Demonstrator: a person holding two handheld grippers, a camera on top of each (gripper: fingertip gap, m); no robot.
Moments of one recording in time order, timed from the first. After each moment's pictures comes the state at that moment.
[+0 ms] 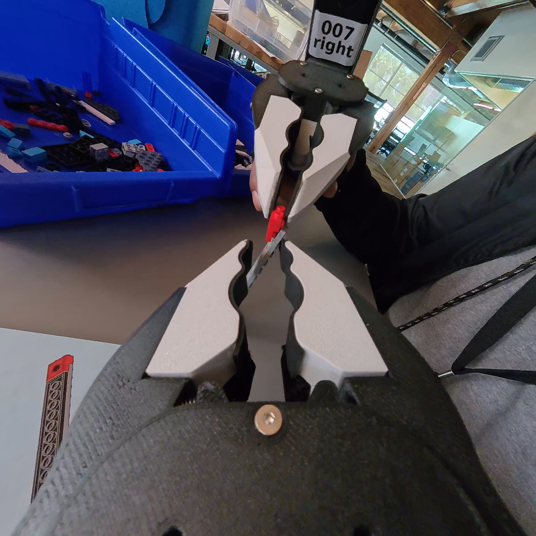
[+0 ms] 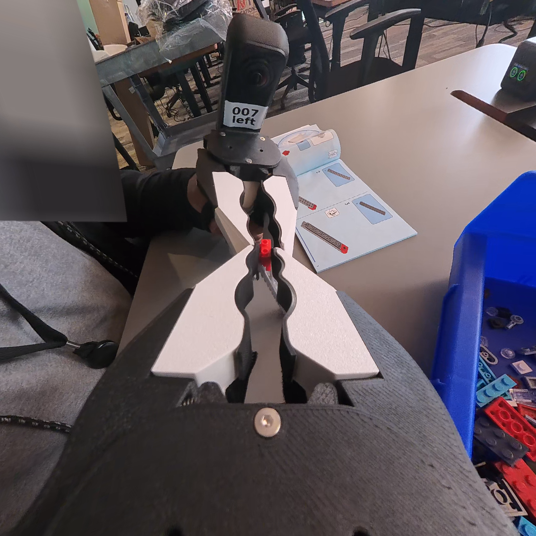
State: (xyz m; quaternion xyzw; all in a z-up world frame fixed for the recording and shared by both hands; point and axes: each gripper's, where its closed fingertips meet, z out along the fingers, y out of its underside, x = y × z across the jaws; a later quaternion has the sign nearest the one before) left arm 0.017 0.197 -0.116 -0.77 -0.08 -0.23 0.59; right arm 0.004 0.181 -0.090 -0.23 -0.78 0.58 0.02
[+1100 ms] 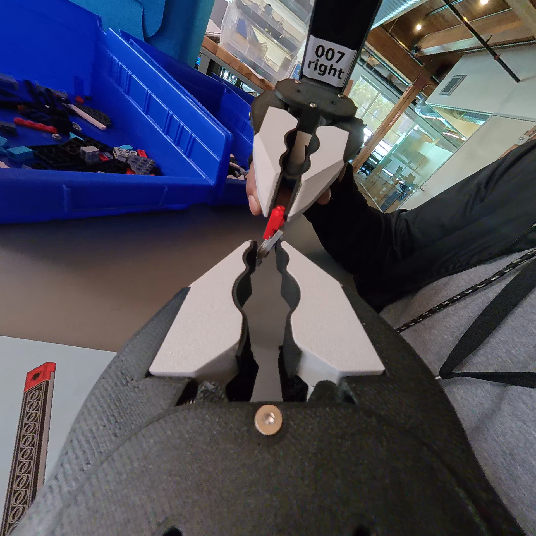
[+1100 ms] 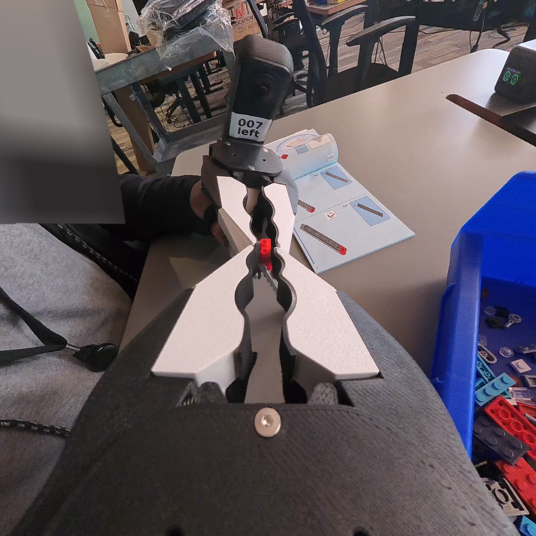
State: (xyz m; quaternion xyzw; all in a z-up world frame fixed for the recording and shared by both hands) left arm 0.018 0.198 -0.113 -0.74 -0.08 -0.26 0.61; right arm 0.003 0.183 -0.088 -0.24 -0.78 0.58 0.02
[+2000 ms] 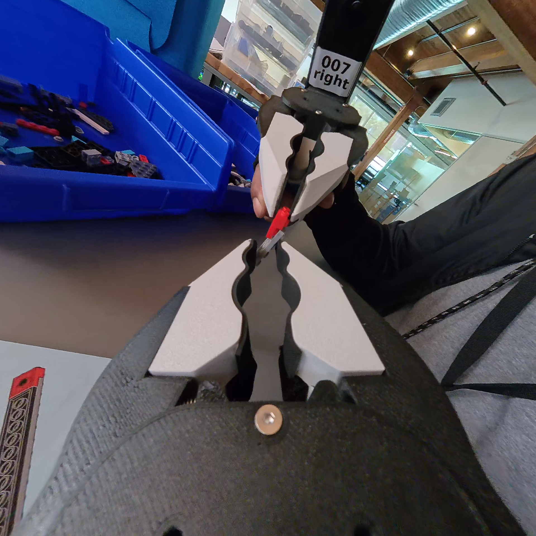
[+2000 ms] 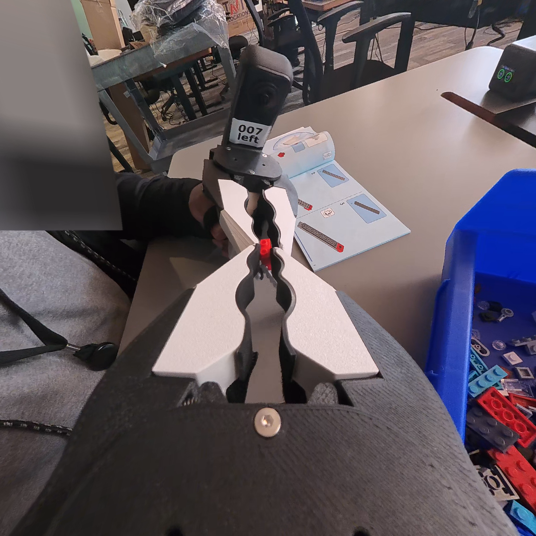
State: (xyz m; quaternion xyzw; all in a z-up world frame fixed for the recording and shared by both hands) left arm 0.016 0.202 -0.112 -0.73 -0.10 -0.26 0.62; right arm 0.003 0.186 -0.087 -0.24 -0.78 0.58 0.03
